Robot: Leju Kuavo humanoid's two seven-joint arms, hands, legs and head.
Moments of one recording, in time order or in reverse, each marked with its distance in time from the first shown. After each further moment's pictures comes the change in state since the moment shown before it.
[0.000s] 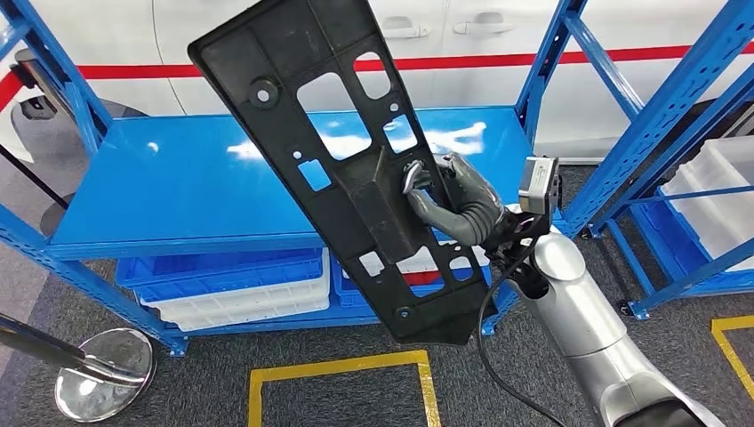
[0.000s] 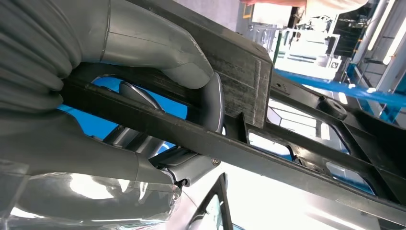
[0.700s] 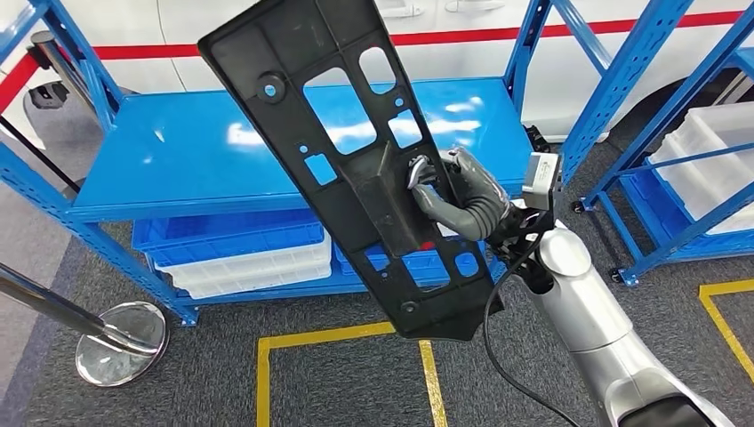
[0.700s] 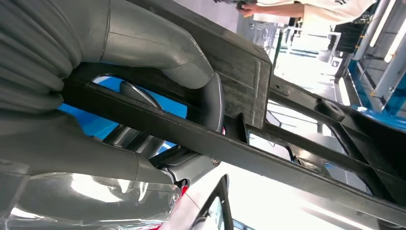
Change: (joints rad) left arm -0.010 0.000 0.001 0.001 -0.001 0.001 0.001; right arm -0.016 -0.005 -0.001 0.008 0.011 0.002 -0.007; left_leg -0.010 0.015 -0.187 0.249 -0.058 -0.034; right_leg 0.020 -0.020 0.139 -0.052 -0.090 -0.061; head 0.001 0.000
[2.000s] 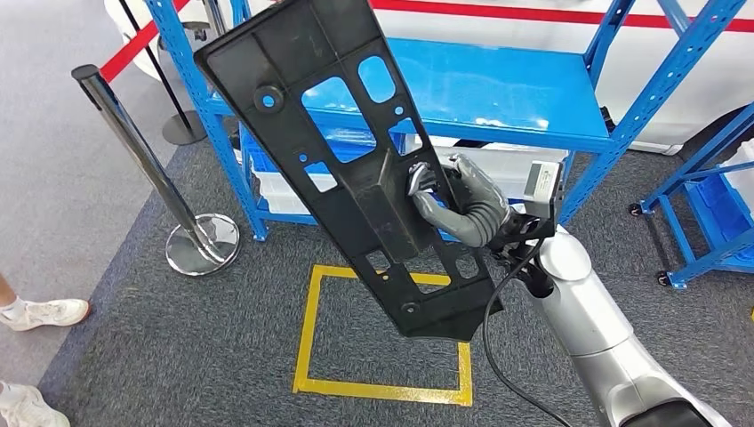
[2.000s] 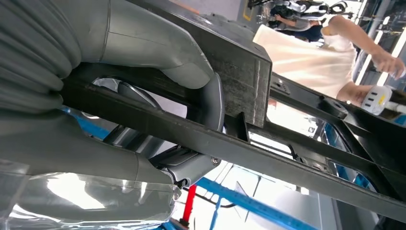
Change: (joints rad) left arm -0.005 -0.003 0.000 0.001 -0.003 -0.006 0.006; right arm 0.017 -0.003 -0.004 -0.008 0.021 0.006 -0.021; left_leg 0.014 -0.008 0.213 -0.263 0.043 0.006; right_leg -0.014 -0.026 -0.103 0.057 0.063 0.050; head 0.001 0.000
